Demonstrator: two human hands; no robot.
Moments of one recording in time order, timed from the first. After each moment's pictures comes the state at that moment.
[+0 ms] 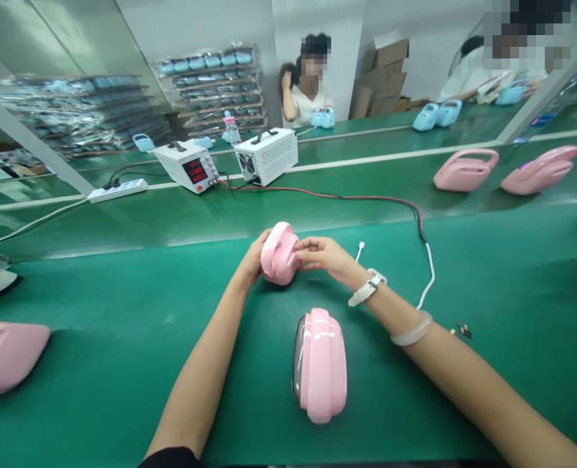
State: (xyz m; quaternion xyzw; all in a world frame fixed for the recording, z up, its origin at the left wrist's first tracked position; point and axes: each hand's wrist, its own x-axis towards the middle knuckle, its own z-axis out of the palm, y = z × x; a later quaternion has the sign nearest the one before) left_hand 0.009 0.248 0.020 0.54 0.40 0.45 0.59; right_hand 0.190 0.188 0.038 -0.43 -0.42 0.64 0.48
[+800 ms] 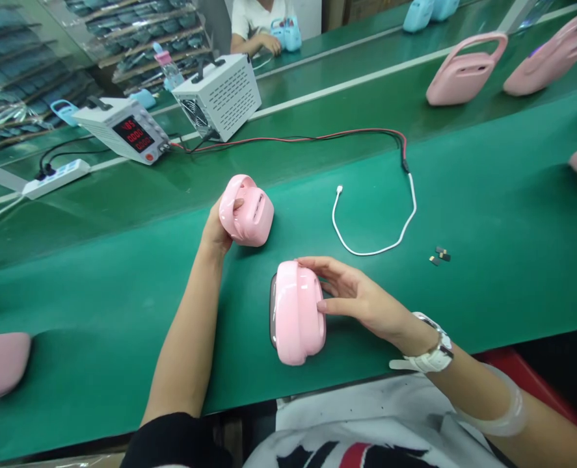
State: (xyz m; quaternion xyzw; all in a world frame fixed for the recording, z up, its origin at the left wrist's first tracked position) left_hand 0.014 0.251 0.022 0.52 0.38 0.48 0.59; right_hand 0.202 0.034 0.007 -0.32 -0.42 0.67 0.51
